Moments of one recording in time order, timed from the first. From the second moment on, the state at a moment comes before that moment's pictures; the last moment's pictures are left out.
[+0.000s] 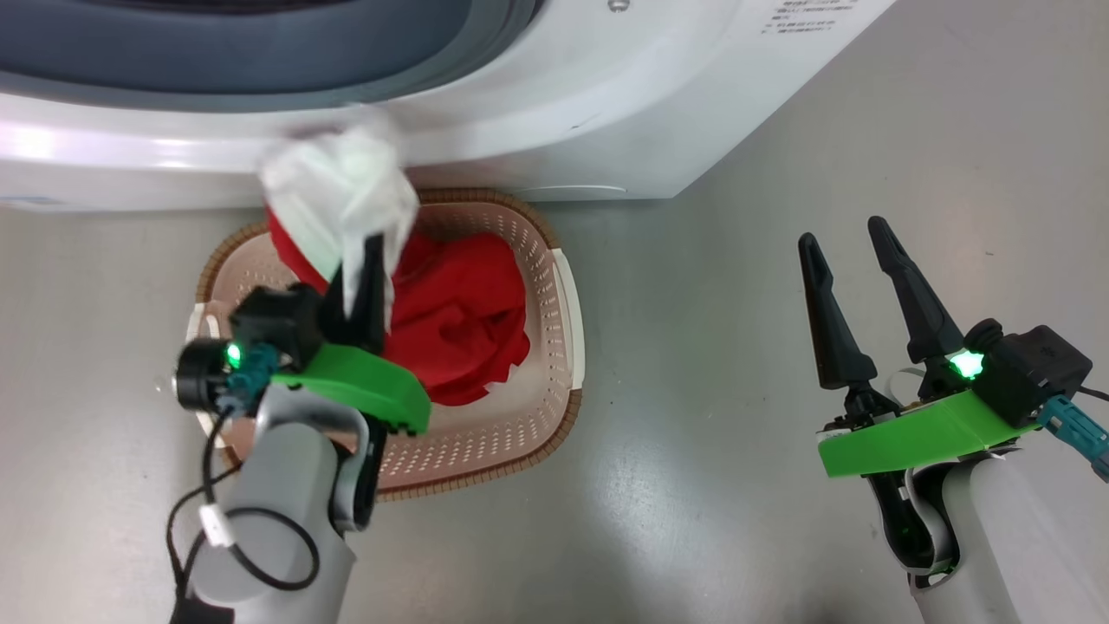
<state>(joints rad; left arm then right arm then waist) -0.63 0.02 -0.22 0.58 -0.27 0.02 -0.26 -0.30 -0.07 0.09 0.15 0.37 0.12 -0.26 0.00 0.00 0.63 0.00</state>
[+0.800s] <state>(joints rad) -0.68 0.02 -0.28 0.87 -0.34 0.03 -0.26 -0.30 -0.07 0.10 0.15 0.37 0.12 -0.26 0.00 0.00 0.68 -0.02</state>
